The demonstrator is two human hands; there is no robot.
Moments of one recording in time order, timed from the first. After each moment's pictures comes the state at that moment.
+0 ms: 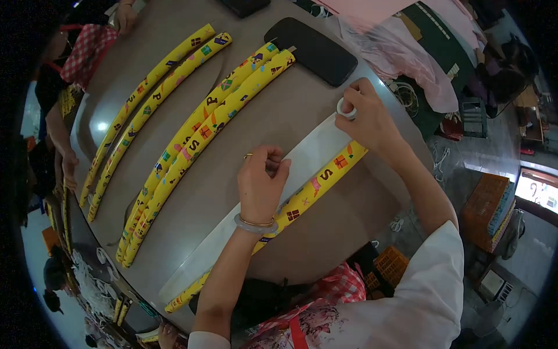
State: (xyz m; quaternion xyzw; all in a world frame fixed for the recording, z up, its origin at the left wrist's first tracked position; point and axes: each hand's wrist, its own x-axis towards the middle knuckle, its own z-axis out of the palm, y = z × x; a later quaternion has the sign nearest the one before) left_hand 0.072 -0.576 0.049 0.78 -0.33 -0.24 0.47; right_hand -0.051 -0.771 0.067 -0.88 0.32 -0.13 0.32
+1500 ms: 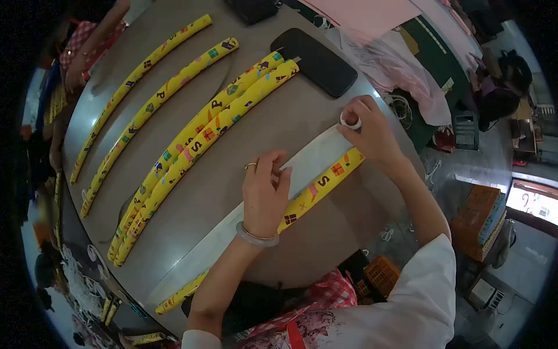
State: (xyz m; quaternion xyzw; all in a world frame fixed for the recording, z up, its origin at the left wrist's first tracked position) left_hand 0.062 -0.576 0.059 0.77 -0.36 -0.19 0.49; right_hand -0.059 -0.772 0.075 -0.89 0.30 -0.13 0.33
